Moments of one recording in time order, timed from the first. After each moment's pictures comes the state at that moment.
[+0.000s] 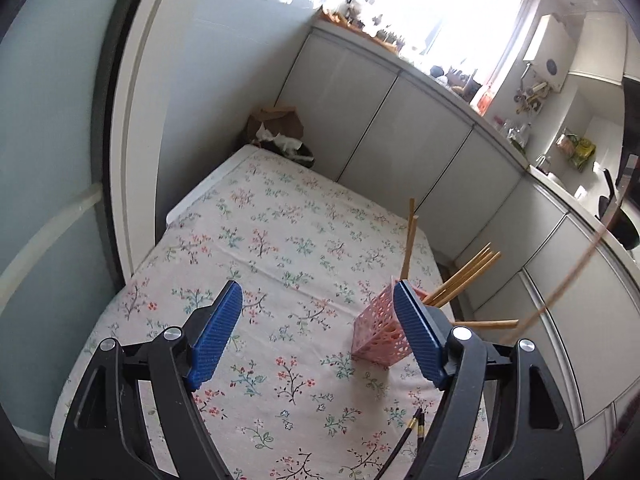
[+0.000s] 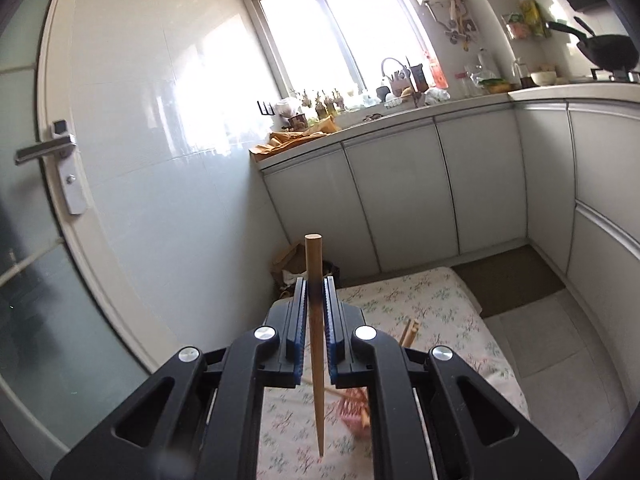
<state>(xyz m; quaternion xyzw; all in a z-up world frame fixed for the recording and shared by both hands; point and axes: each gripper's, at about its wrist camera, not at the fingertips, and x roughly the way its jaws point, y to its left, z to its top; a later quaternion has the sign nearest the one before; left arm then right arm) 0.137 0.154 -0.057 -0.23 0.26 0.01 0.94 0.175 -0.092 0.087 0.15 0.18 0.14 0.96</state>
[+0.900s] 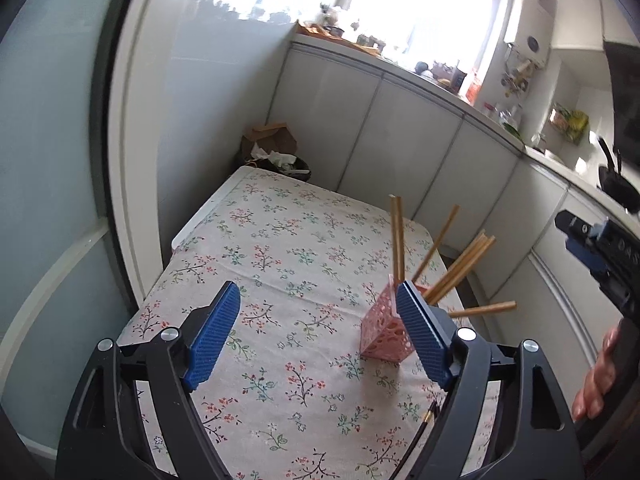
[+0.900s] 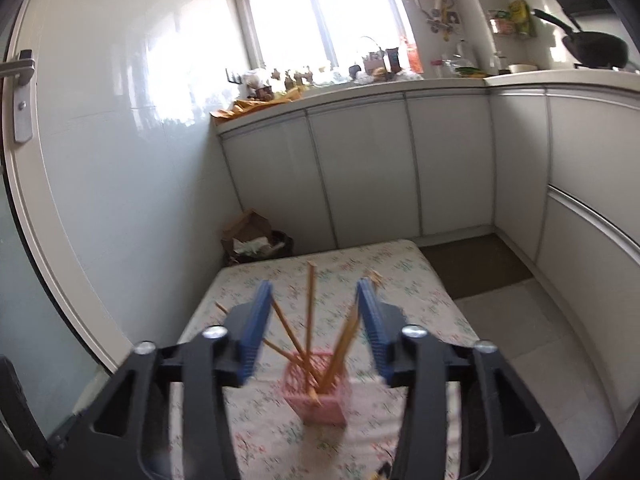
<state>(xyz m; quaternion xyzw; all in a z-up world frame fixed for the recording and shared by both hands) 0.128 0.129 -0.046 -0.16 0.25 0.01 0.95 0.174 -0.092 -0.001 0.11 0.22 0.06 0.97</state>
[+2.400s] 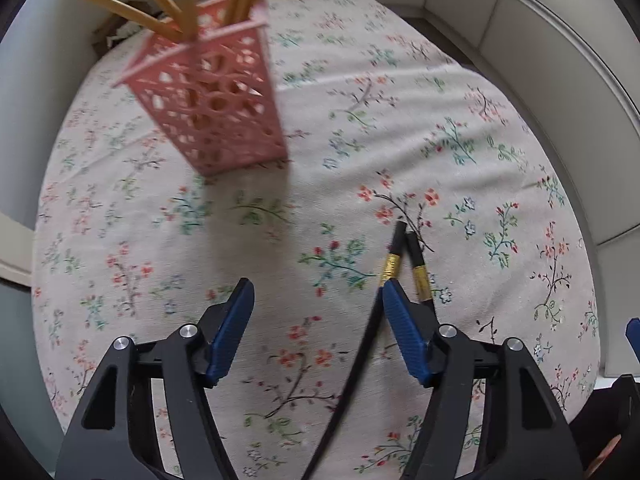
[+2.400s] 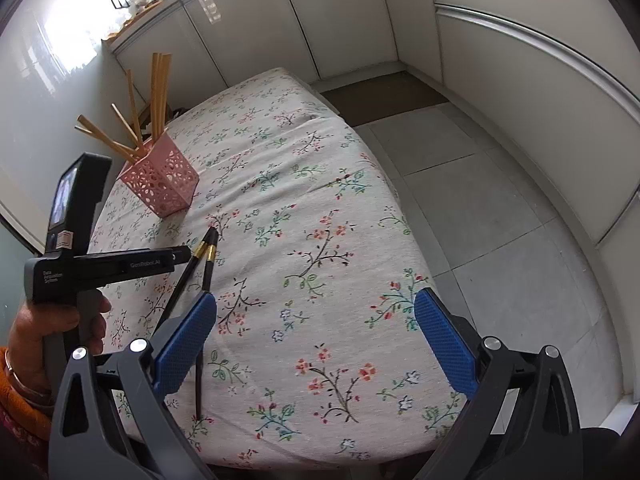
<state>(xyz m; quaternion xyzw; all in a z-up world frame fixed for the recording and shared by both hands) 0.211 -0.070 -0.199 0.09 0.56 -0.09 0.82 0.057 -0.237 -0.184 0.19 0.44 -0.02 0.88</state>
